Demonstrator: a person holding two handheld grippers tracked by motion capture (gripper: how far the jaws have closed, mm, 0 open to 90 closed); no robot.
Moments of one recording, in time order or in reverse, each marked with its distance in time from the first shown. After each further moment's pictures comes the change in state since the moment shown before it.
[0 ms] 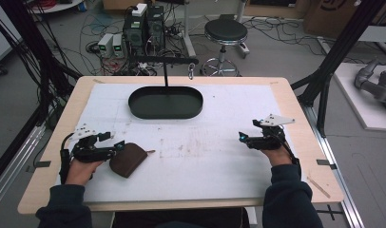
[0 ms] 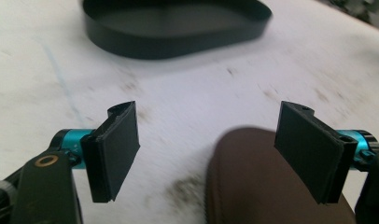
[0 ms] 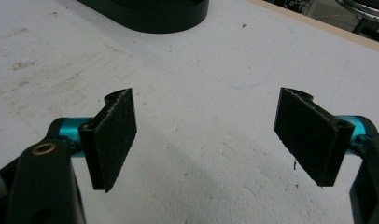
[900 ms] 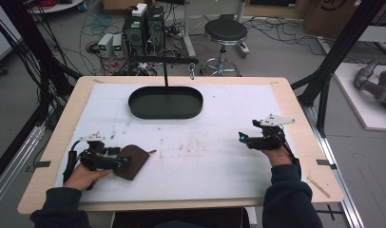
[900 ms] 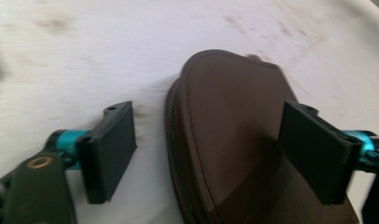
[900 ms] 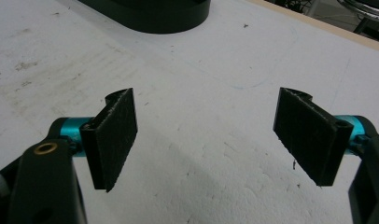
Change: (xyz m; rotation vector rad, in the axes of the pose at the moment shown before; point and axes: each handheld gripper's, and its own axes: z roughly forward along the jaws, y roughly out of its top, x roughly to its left) left arm -0.006 -0.015 0.013 0.223 -0.229 -0.111; right arm 0.001 0.001 -0.001 0.002 0.005 0.002
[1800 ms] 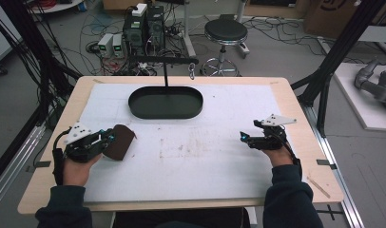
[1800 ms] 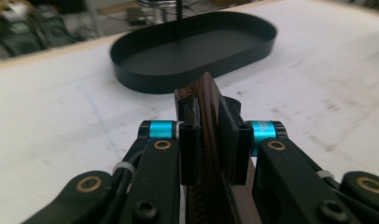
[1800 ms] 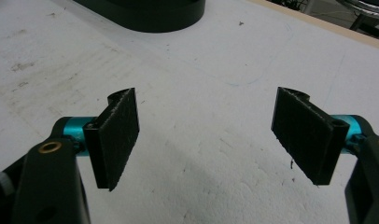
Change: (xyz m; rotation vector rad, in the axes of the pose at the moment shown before) left arm -0.028 0.028 -0.040 -0.285 0.406 0.291; right arm -0.002 -0.001 -0.003 0.003 -0.010 0.013
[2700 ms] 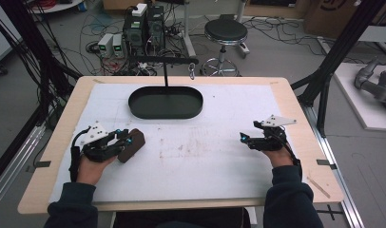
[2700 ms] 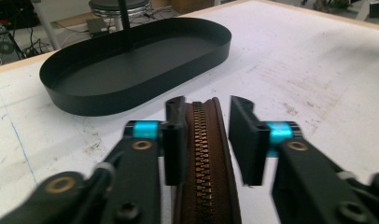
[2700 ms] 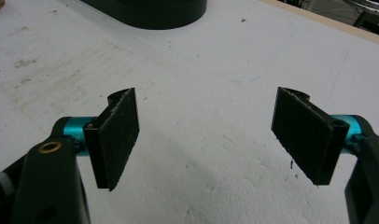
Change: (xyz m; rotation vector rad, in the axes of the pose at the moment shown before) left arm -0.019 -0.002 0.030 -0.035 -0.175 -0.014; right arm 0.001 -0.002 -0.001 0.007 0.005 0.005
